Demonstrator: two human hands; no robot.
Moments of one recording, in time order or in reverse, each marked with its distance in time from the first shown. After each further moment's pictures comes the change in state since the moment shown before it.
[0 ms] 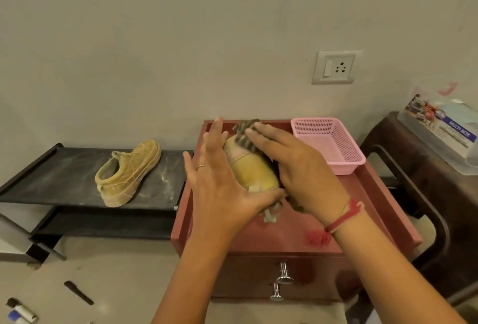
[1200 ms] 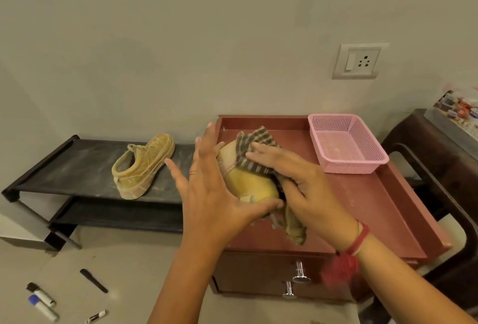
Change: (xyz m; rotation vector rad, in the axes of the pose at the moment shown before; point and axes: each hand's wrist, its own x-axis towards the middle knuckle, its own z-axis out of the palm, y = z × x) left_hand -0.007 -0.029 -0.032 0.090 -0.038 -0.066; right_hand -0.017 -0.012 0.035 0.451 -0.015 0.040
